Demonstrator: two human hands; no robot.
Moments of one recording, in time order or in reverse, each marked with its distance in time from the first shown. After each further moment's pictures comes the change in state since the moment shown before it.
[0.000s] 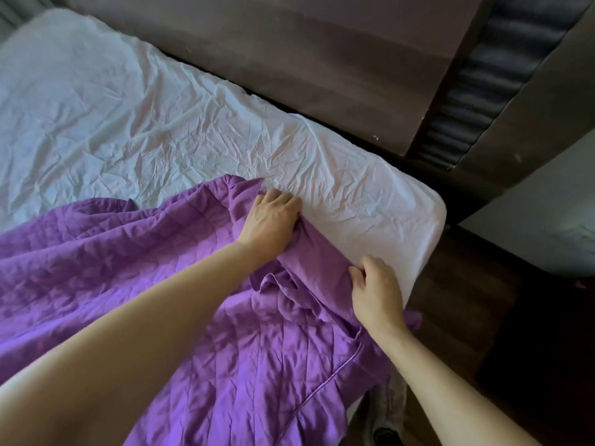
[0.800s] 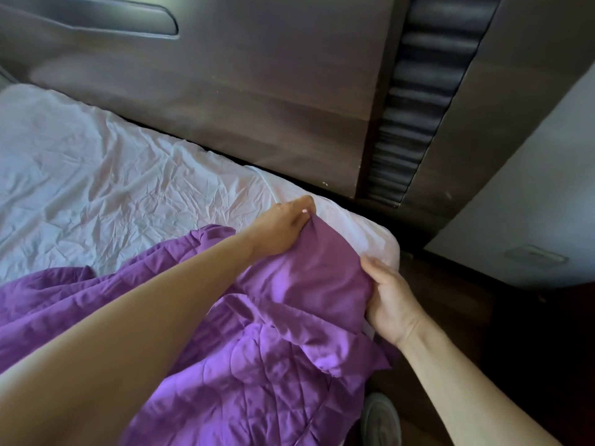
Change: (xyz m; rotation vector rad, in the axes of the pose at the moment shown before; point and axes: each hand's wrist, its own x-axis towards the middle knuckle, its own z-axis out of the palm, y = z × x) left_hand 0.108 0.061 -0.037 -0.395 -0.273 0.000; right_hand 0.065 0.021 -0.083 1.448 -0.255 0.606
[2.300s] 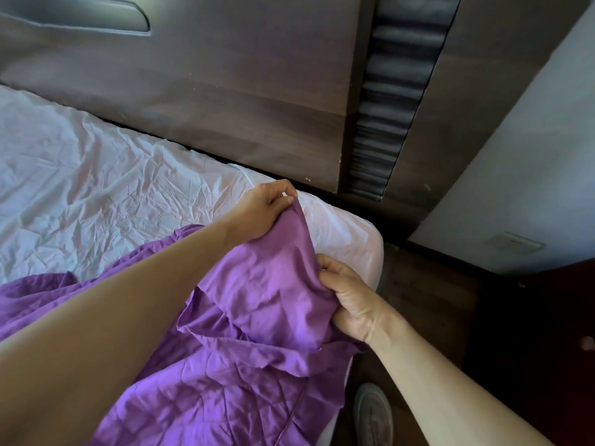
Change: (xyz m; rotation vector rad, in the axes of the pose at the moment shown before) left_hand 0.010 0.006 -0.010 -0.236 0.108 -0.016; right_hand -0.007 0.013 0.019 -0.113 -0.289 0.040
